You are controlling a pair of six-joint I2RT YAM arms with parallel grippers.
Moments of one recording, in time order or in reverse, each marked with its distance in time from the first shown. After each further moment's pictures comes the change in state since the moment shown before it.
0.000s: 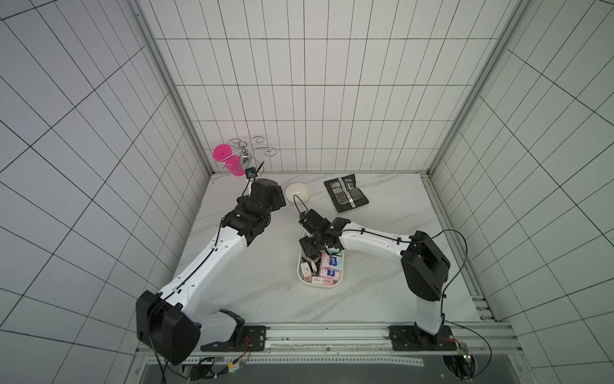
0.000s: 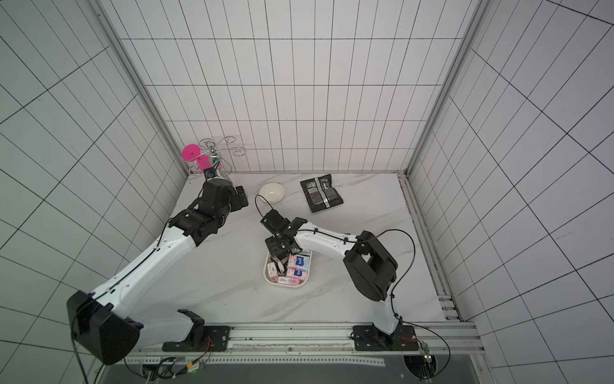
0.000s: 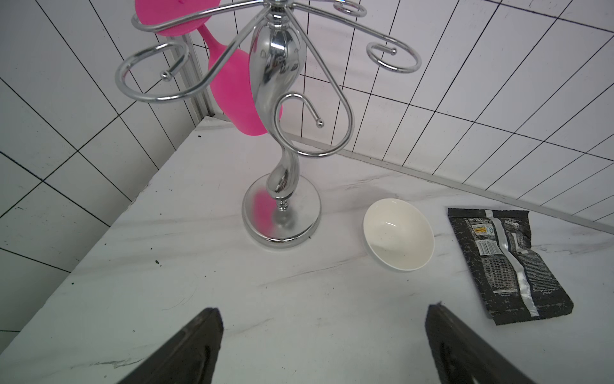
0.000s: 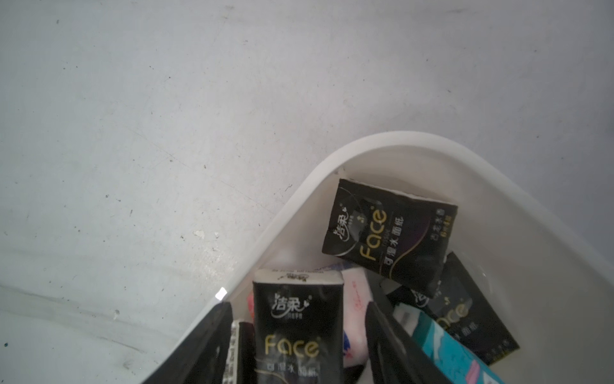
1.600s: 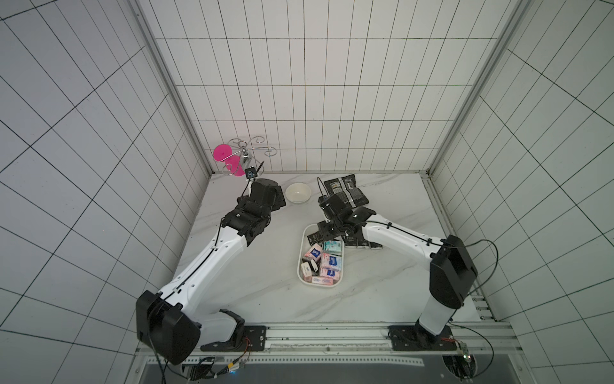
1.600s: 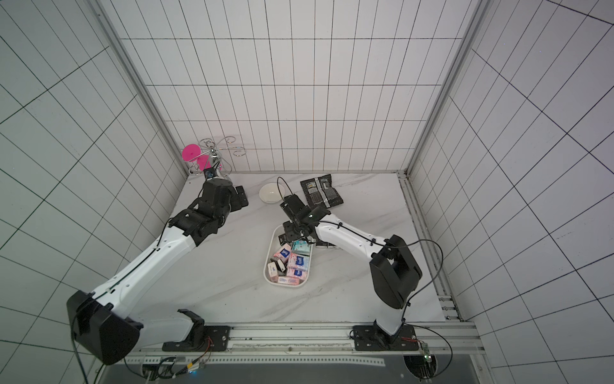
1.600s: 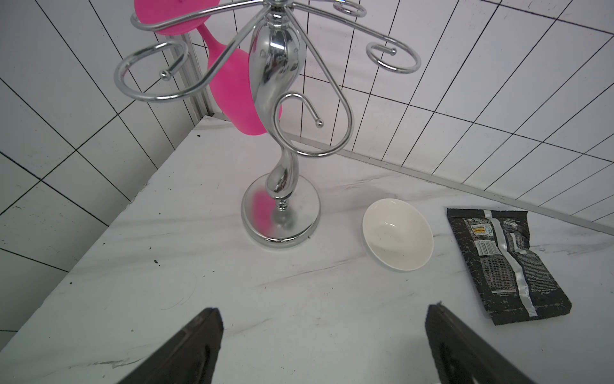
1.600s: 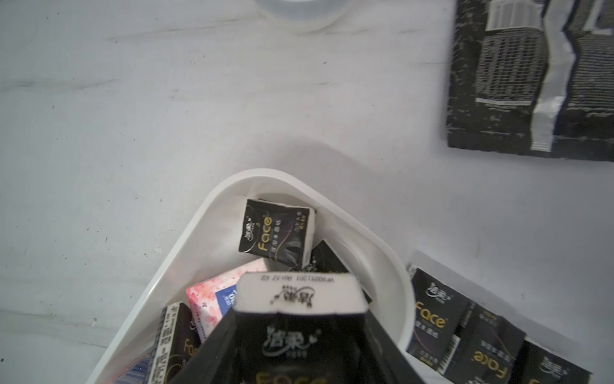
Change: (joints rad) left arm 0.000 0.000 0.000 0.000 0.004 -0.003; right arm -0.180 -0.220 -0.087 -0.017 0.036 -0.045
